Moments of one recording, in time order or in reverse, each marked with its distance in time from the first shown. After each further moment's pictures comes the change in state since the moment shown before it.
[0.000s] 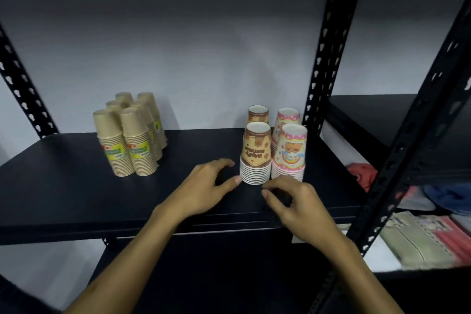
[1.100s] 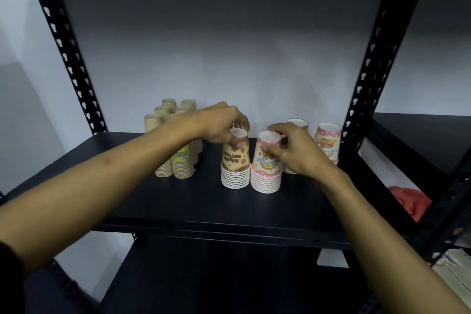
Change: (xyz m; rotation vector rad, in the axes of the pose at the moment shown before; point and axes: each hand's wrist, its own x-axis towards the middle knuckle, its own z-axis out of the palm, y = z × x) left_hand 0.075 0.008 -0.141 0.523 -0.142 0.074; right_hand 0.145 -0.040 0.012 -0.092 -0.087 0.001
